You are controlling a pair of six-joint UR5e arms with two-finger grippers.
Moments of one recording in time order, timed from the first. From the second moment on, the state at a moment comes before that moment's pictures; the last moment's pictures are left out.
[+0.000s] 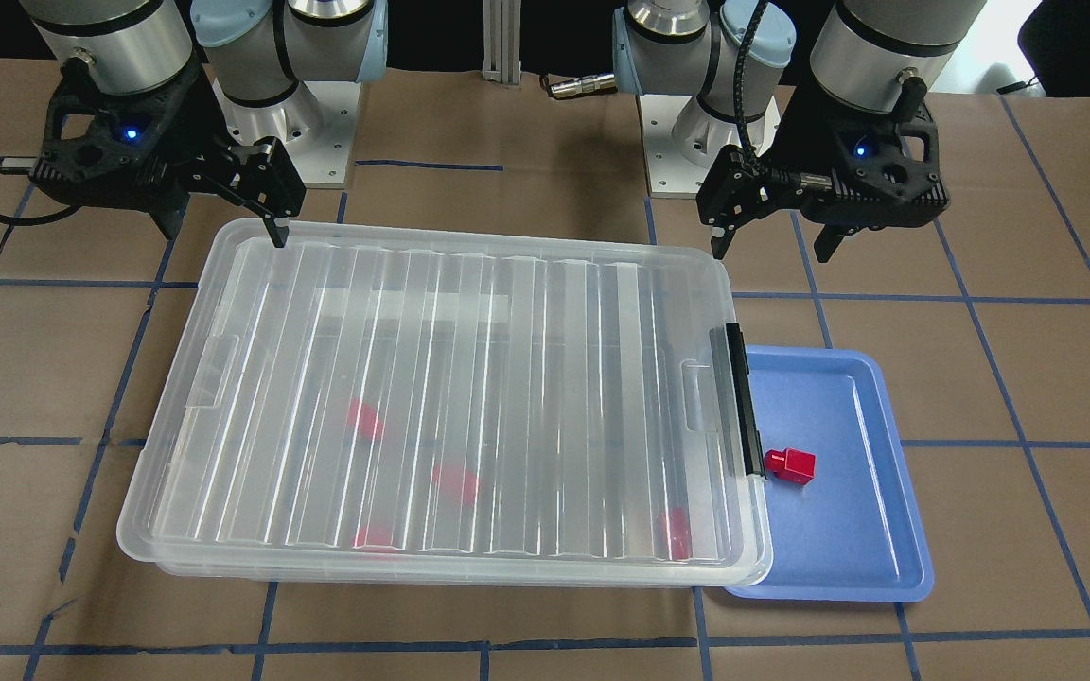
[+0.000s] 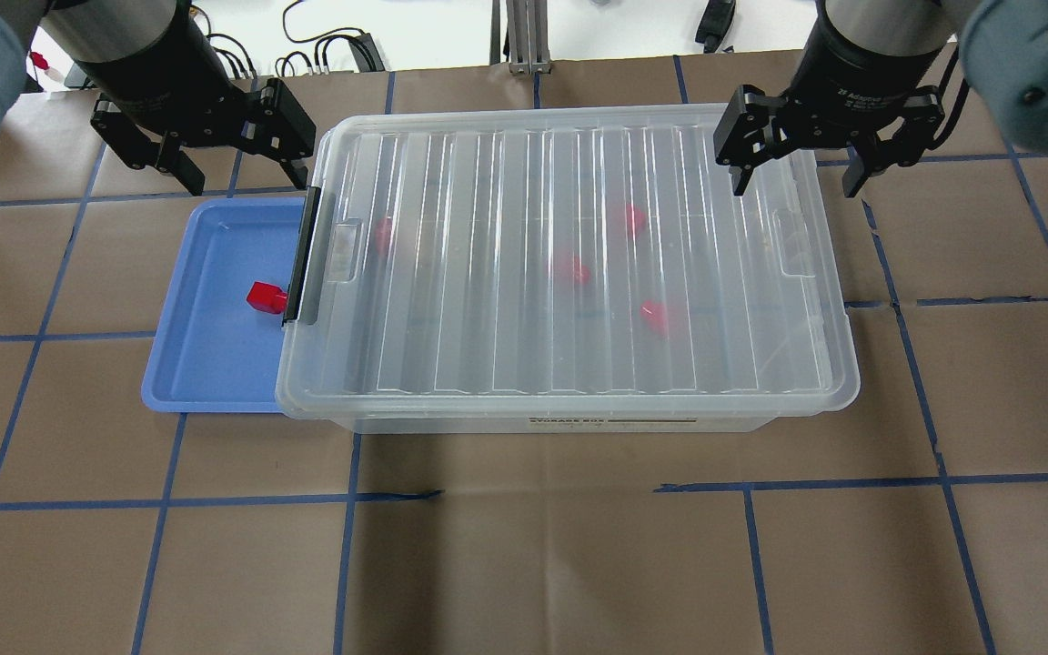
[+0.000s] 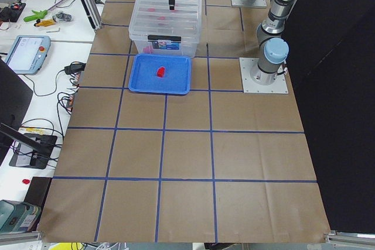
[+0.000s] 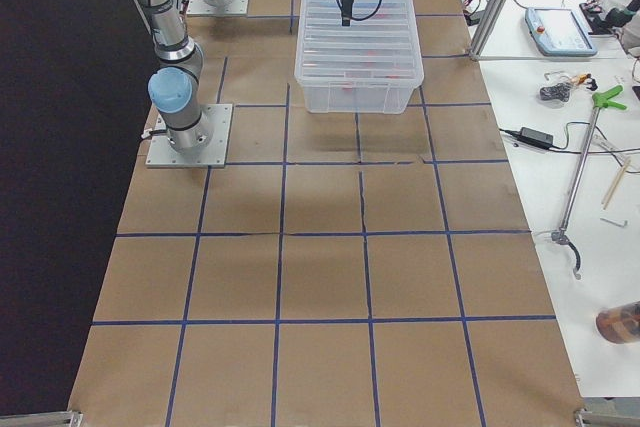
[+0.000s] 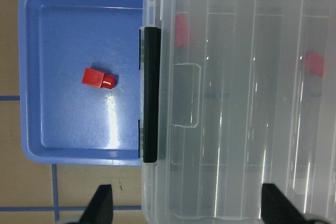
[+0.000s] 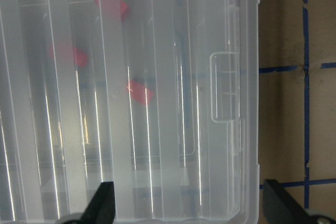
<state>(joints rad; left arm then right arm) -1.57 -1.61 -1.47 -1.59 1.55 0.00 1.61 -1.56 1.52 -1.56 -1.57 0.11</state>
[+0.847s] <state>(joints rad) -1.57 -1.60 -1.47 -1.58 1.55 0.00 1.59 -1.55 1.53 -1.57 -1.57 0.10</state>
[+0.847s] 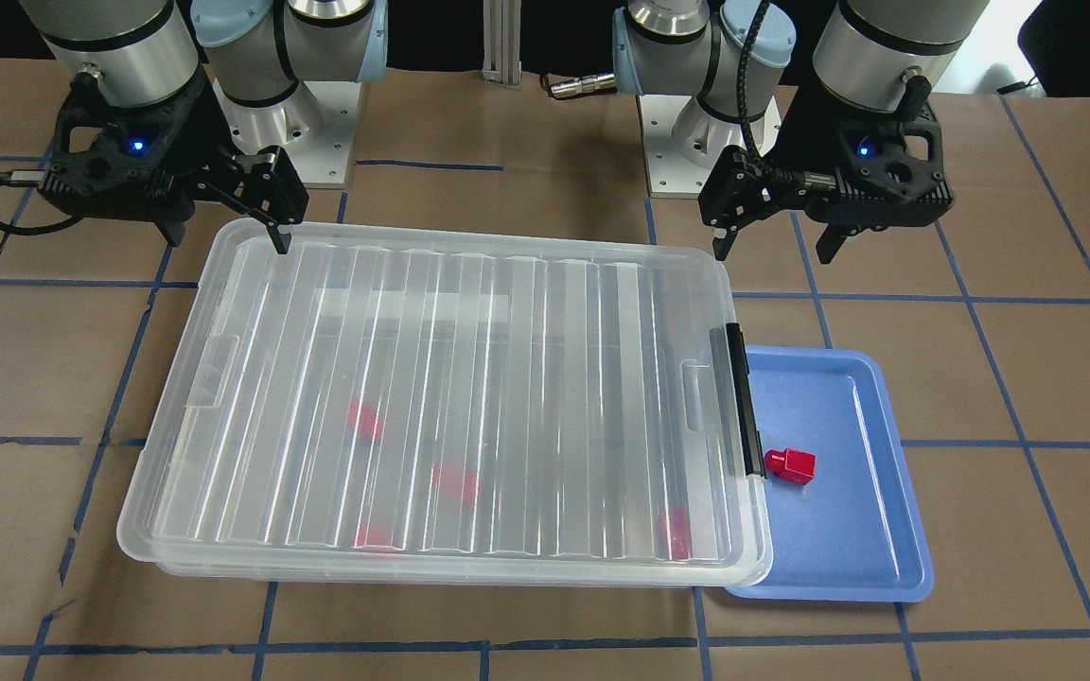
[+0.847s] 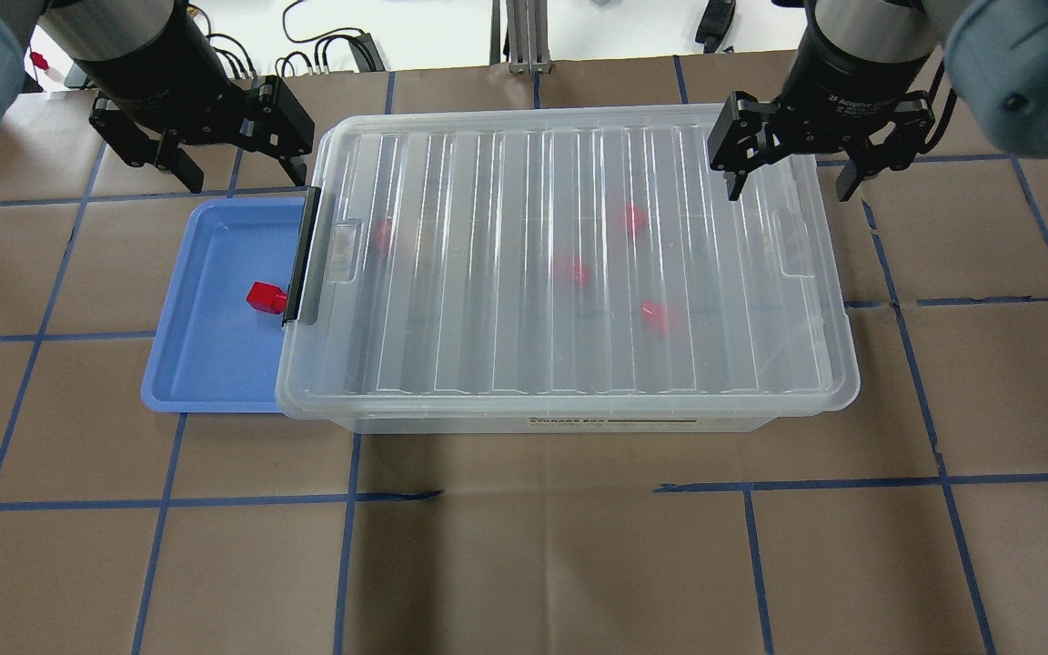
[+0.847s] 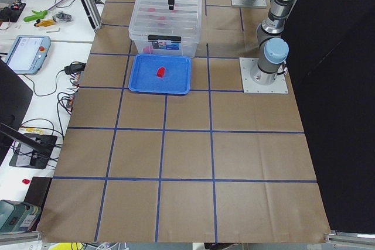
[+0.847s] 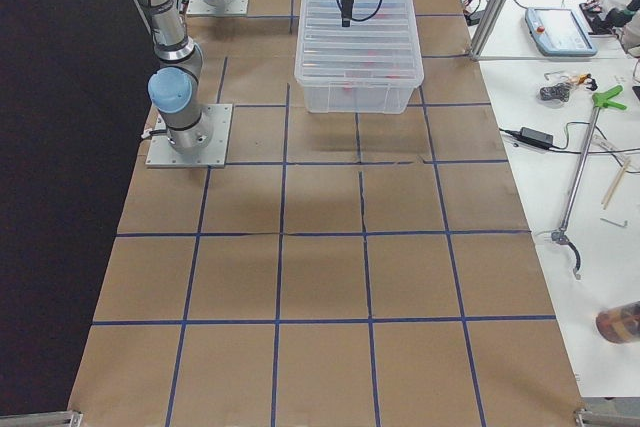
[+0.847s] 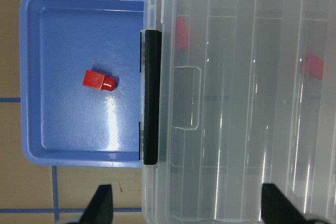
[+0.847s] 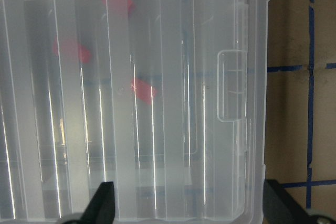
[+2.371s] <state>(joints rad) -1.58 -1.61 -1.47 -1.59 1.55 0.00 1.40 -1.44 1.76 -1.89 -1.57 -0.11</state>
